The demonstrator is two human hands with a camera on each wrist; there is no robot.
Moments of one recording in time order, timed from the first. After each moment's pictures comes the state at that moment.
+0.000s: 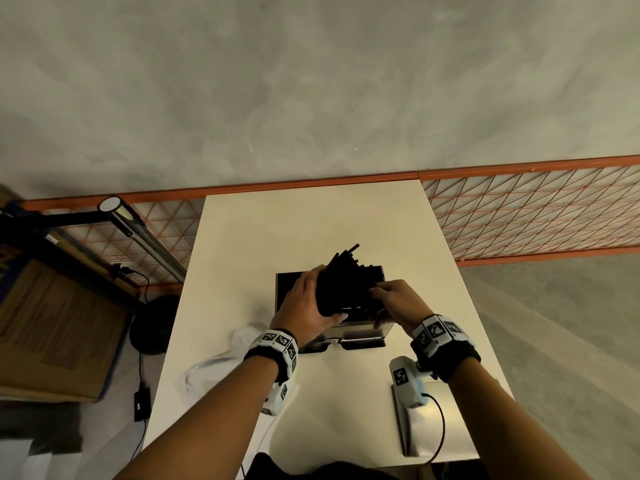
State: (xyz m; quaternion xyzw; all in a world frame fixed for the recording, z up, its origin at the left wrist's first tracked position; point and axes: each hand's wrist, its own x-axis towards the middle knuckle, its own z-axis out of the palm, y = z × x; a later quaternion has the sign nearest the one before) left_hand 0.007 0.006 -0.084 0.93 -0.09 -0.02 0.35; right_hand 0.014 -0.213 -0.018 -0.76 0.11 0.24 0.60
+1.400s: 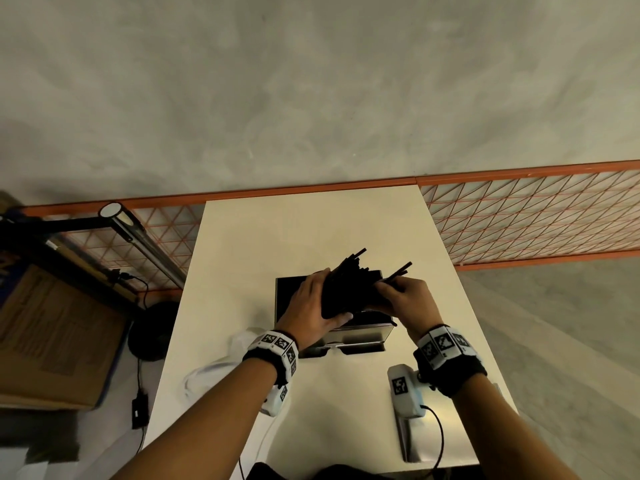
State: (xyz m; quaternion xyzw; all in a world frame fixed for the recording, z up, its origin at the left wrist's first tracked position) left_hand 0.011 0.002 -0.080 0.92 -0.13 -0.04 0.36; right_hand 0.007 -0.219 -0.015 -0.74 0.15 0.09 0.65
